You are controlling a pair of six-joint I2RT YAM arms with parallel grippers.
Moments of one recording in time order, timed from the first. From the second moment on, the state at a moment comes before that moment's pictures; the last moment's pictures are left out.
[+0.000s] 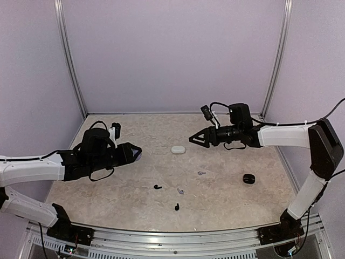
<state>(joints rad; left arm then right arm) -0.77 1.19 0.65 0.04 -0.13 -0.72 0.53 1.68 1.06 0.17 -0.76 0.23</state>
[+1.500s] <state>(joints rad) -0.93 1.42 0.85 0.44 -0.24 -0.81 0.86 1.70 1.16 0.35 -0.41 0.25</state>
